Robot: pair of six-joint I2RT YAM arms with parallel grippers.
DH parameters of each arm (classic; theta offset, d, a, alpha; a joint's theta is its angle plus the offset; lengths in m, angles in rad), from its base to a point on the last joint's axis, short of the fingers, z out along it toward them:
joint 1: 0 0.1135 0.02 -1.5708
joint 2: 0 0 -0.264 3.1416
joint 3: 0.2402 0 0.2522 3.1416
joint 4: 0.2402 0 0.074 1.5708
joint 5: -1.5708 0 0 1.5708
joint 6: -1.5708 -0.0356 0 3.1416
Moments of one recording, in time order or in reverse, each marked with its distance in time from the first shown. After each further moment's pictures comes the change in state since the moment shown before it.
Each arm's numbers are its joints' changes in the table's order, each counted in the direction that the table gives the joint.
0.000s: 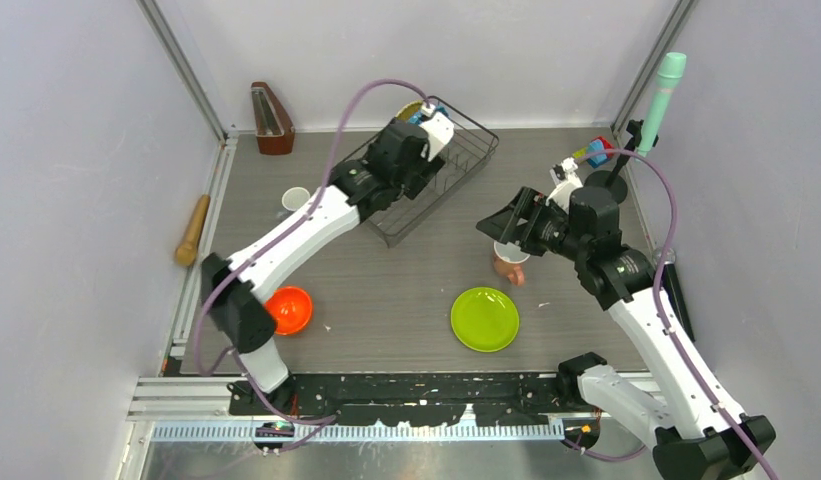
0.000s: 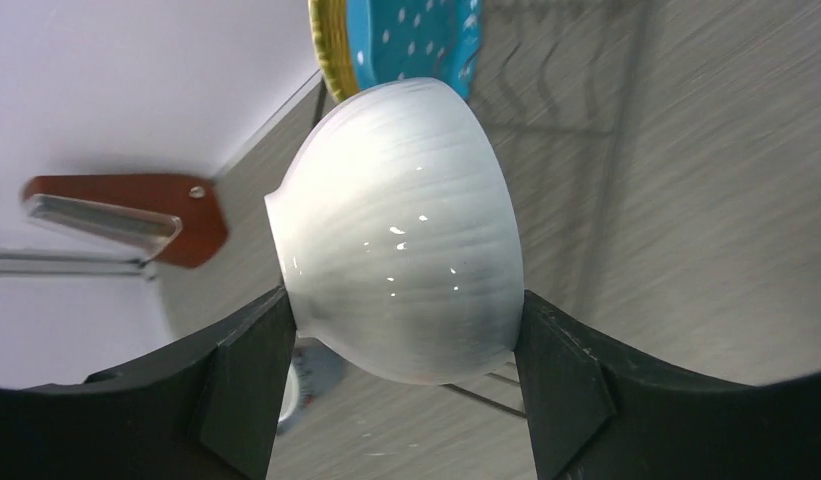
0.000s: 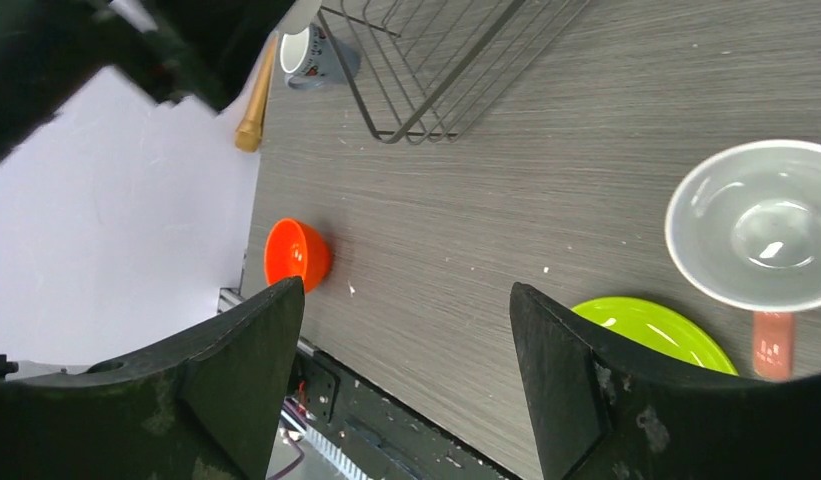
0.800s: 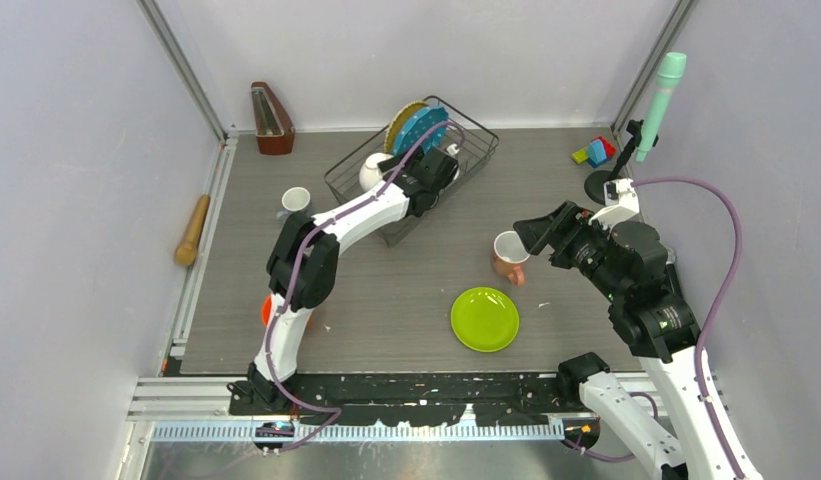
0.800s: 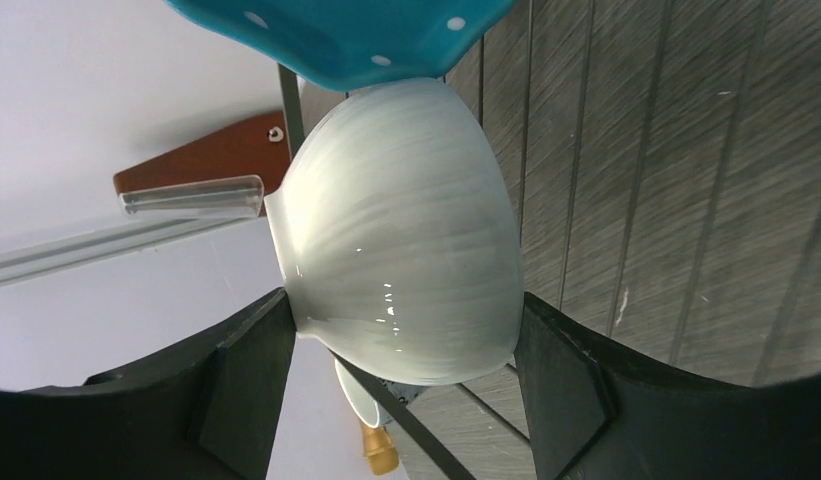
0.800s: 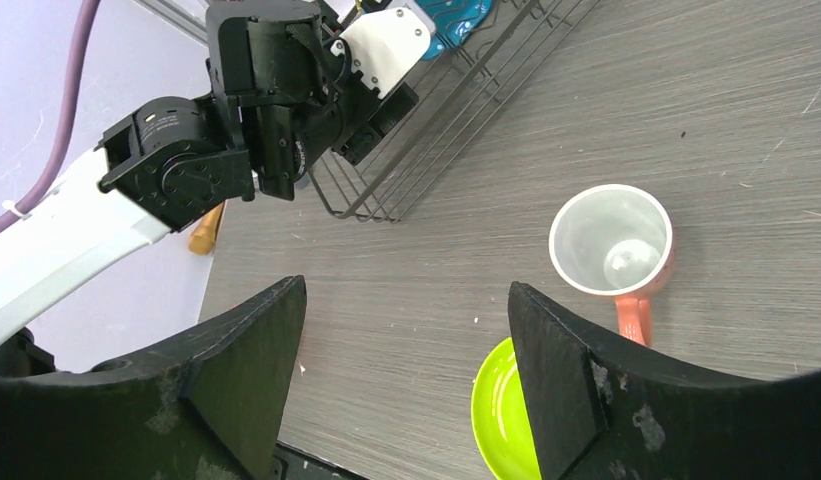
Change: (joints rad) left arm 0.039 0.481 0.093 -0.062 0.361 -0.385; right arm 0.000 -0.256 0.021 0.132 -0.291 0.064
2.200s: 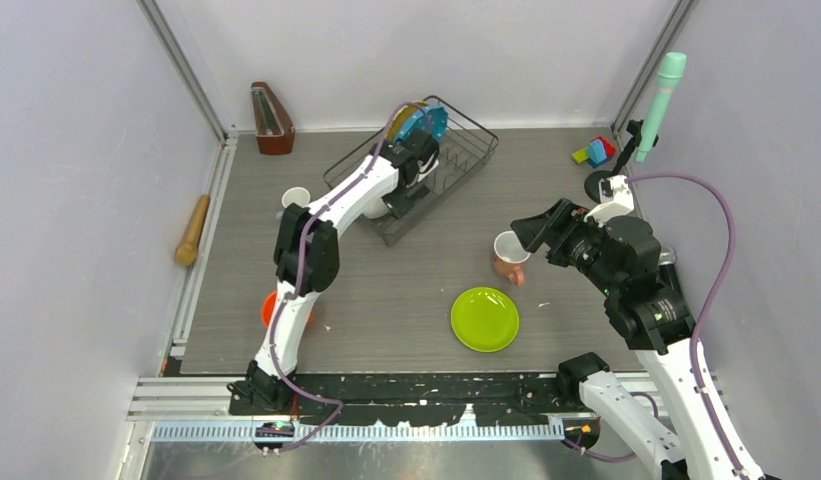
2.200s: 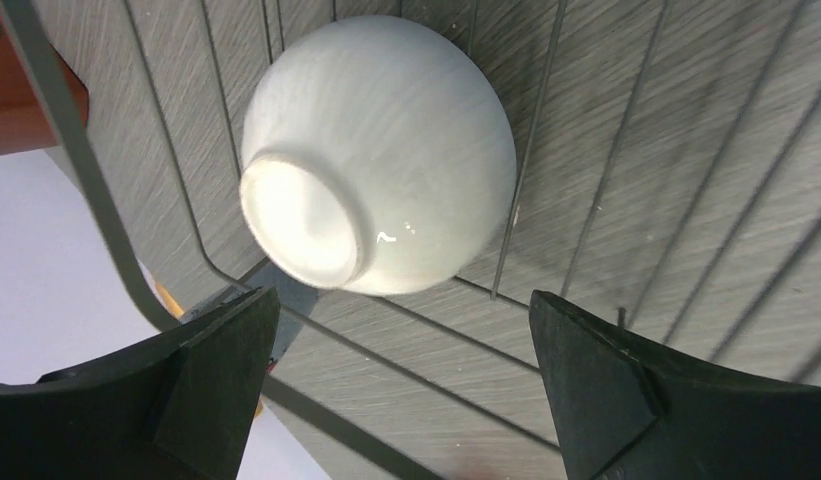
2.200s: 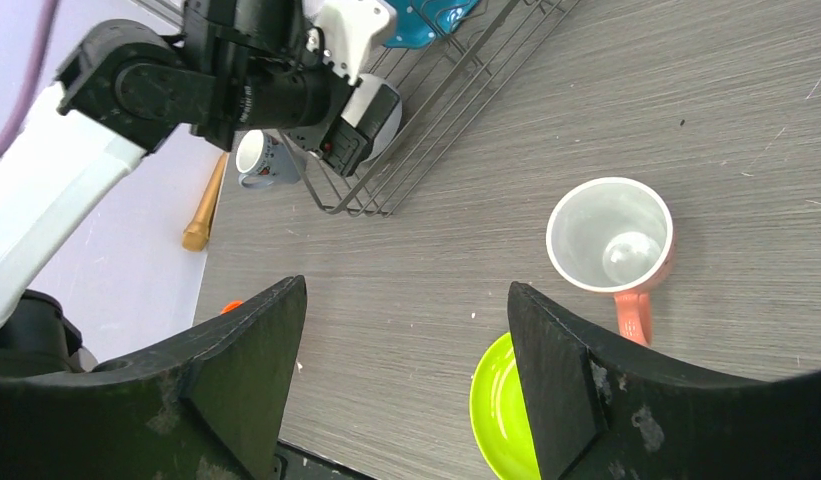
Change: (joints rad) left arm 0.118 0.161 0.310 0.536 -0.302 0.346; right arm 0.000 0.033 0.000 0.003 -0.002 -0.006
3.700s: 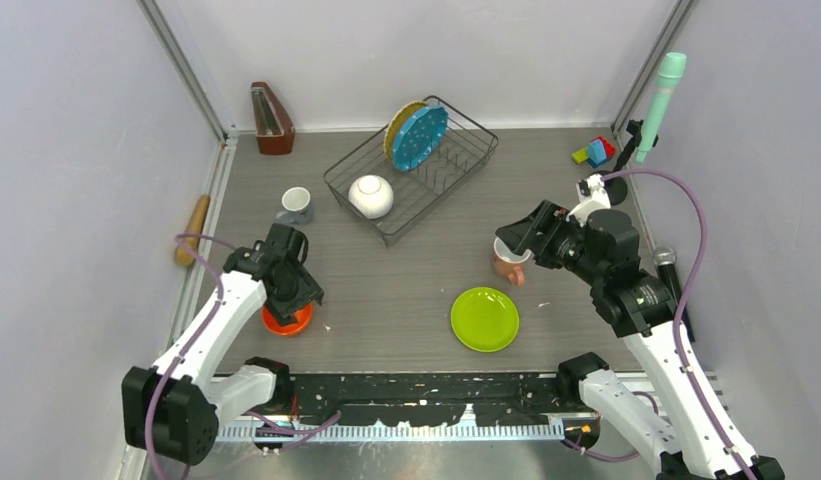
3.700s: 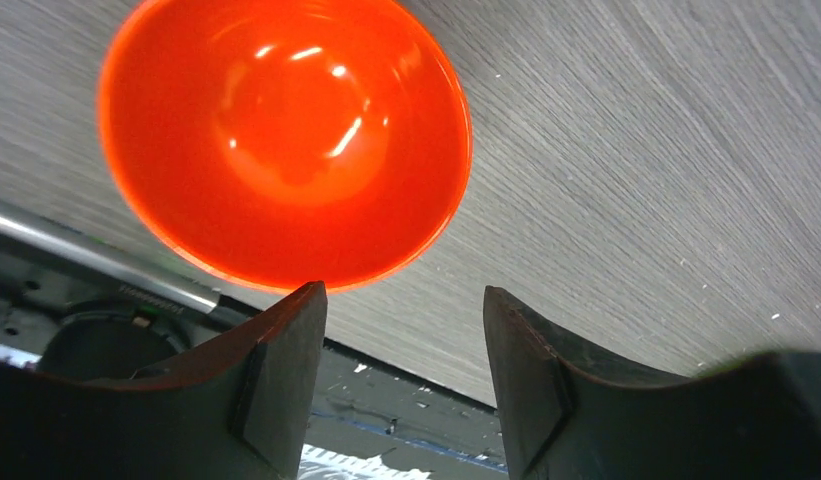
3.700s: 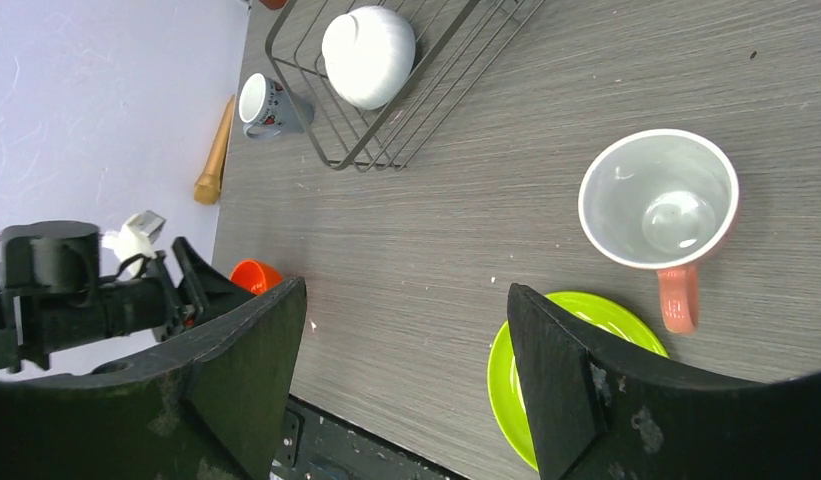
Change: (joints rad) left arm 0.352 -1.254 -1.298 0.055 -0.347 1.213; right arm 0.000 0.049 -0.059 -0.036 0.108 -0.037
